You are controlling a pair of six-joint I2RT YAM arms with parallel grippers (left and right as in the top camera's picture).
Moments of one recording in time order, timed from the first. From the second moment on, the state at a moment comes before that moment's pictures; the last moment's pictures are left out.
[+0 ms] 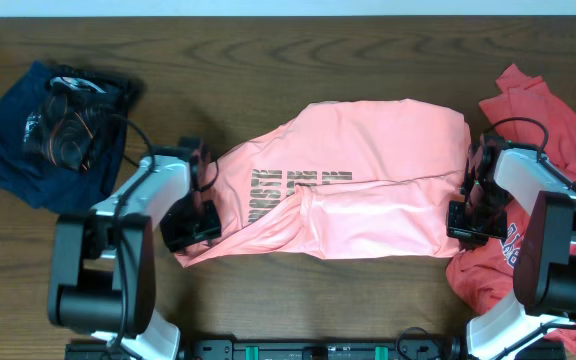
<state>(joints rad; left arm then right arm) -0.12 1.76 0.97 -1.08 0.02 -0.48 -0.14 1.83 1.00 -1.08 0.08 0.16</state>
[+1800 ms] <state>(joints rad) -0.40 2.29 1.62 -0.30 0.32 -0.16 -0.14 1.68 1.31 -0.94 -0.34 0.04</state>
